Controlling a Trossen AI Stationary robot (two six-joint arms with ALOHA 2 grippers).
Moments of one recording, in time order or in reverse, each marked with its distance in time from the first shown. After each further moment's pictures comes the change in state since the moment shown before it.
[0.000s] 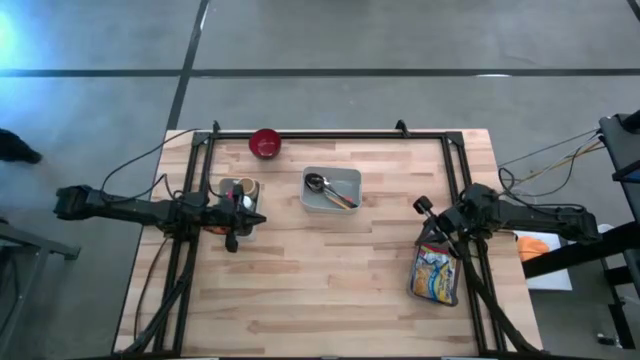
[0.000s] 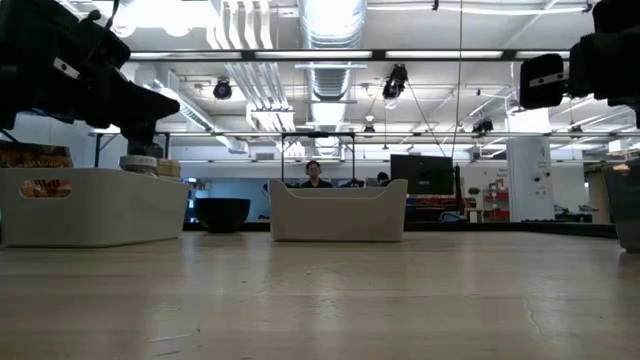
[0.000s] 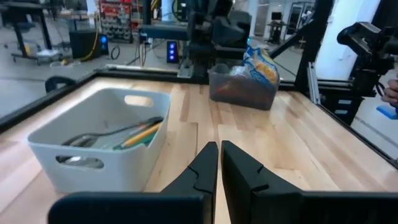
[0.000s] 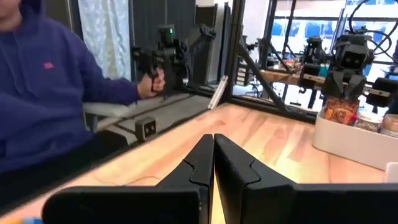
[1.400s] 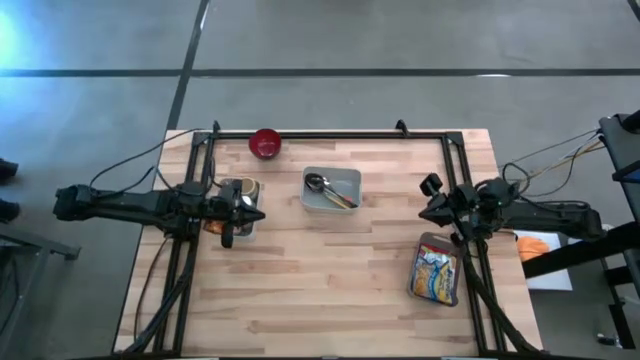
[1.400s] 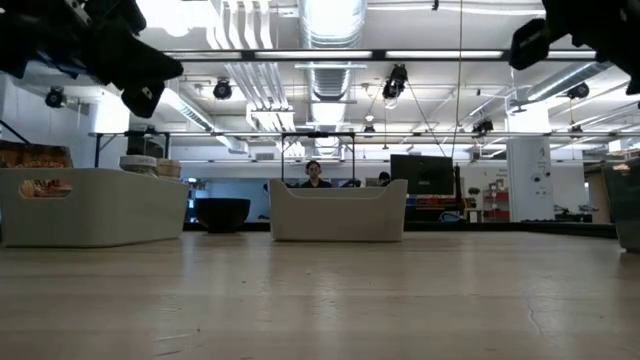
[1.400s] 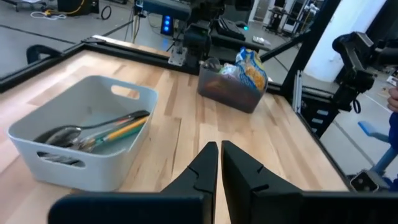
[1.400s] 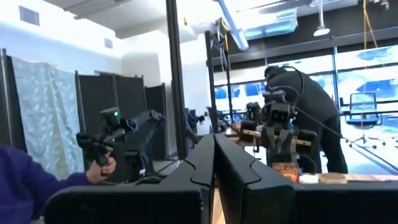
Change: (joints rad) left arm 0.011 -0.001 0.288 -0.389 0.042 -0.154; right arm 0.002 0.090 0.091 0.367 0.290 0.333
